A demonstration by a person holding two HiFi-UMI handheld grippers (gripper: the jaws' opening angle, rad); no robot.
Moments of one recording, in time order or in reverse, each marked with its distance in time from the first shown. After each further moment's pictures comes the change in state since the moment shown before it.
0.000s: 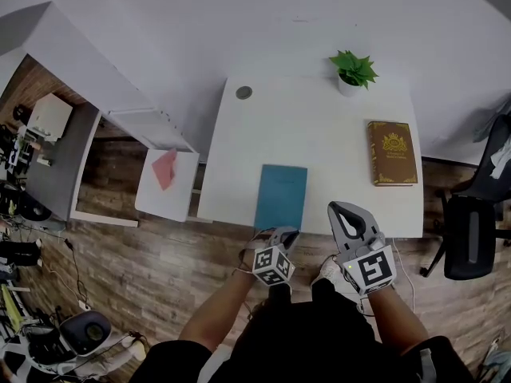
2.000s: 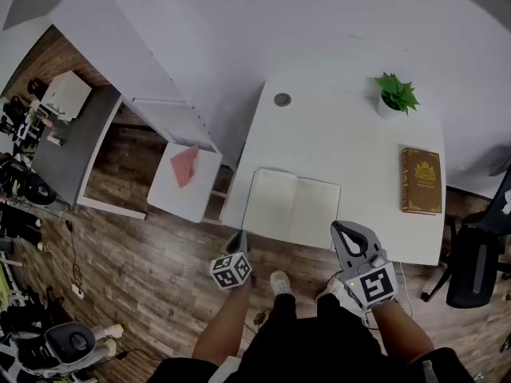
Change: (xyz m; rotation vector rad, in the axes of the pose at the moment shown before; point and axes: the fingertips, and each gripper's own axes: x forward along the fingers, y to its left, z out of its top) left arm -0.130 0.117 -0.225 -1.353 -0.247 0.654; right arm 0.071 0.063 -0.002 -0.036 0.046 0.139
